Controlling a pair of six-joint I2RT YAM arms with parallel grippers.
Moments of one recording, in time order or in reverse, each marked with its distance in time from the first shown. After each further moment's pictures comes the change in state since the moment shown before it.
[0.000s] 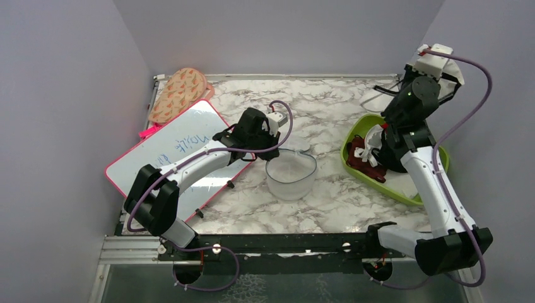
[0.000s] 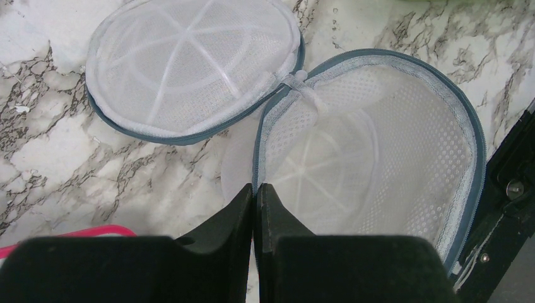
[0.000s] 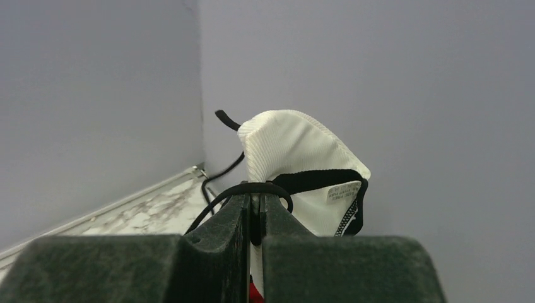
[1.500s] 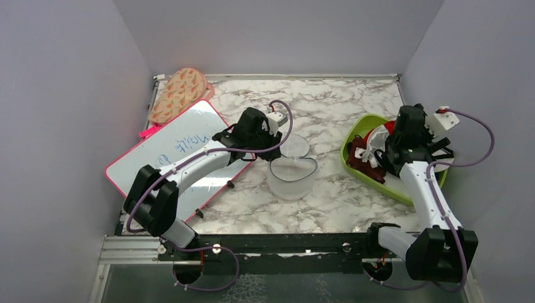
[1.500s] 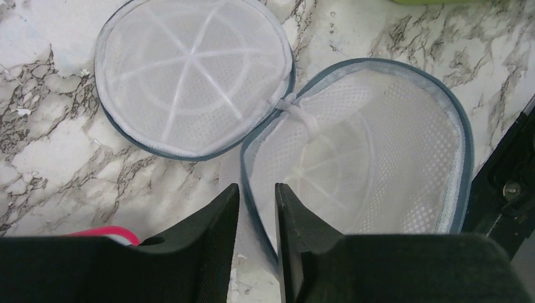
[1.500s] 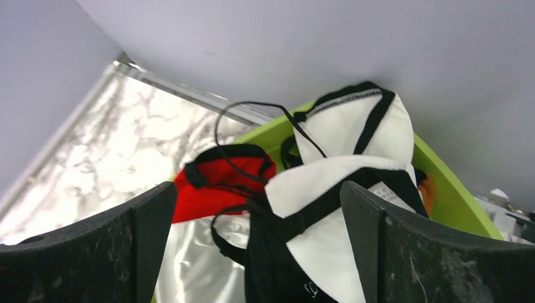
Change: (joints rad) left arm 0.000 -0.004 0.000 0.004 0.003 -0.004; right arm -0.300 -0.053 -0.410 -0.392 0.048 0.927
